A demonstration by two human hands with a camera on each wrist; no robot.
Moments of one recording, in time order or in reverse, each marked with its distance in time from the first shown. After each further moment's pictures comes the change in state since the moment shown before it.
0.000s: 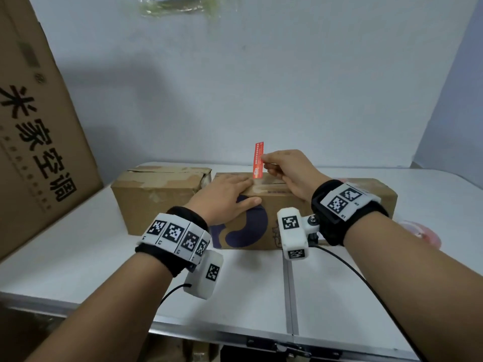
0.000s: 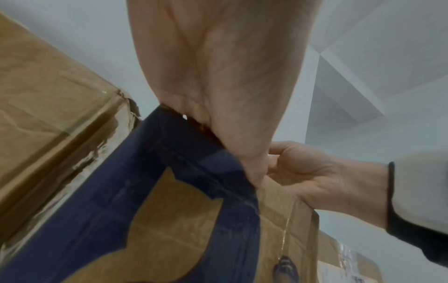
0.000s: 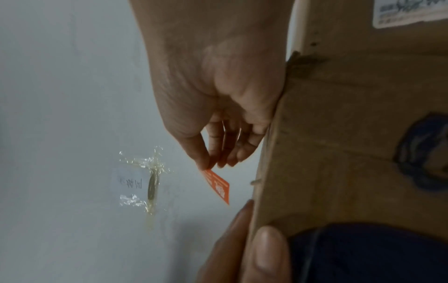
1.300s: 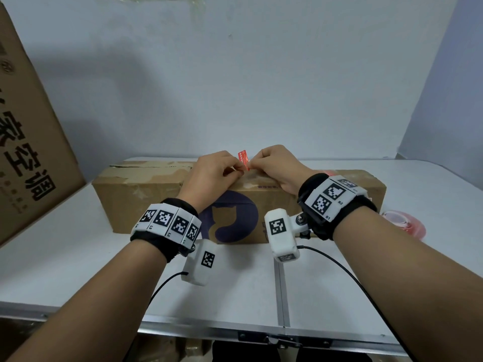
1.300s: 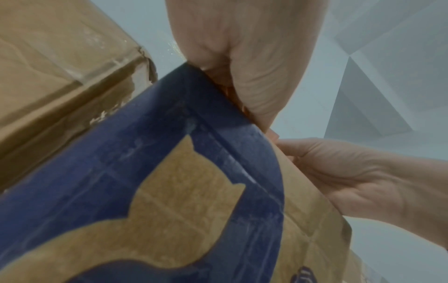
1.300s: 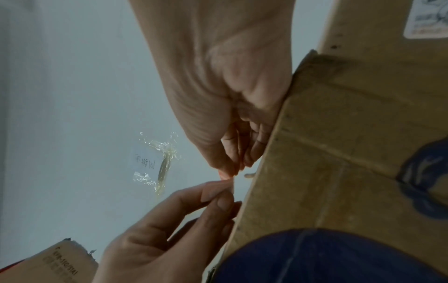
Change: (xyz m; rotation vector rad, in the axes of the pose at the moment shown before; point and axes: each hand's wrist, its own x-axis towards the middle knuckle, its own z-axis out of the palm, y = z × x) left_hand 0.022 -0.006 0.003 -0.348 0.423 0.067; right_hand -0.006 0.003 0.004 -0.423 0.005 -0.045
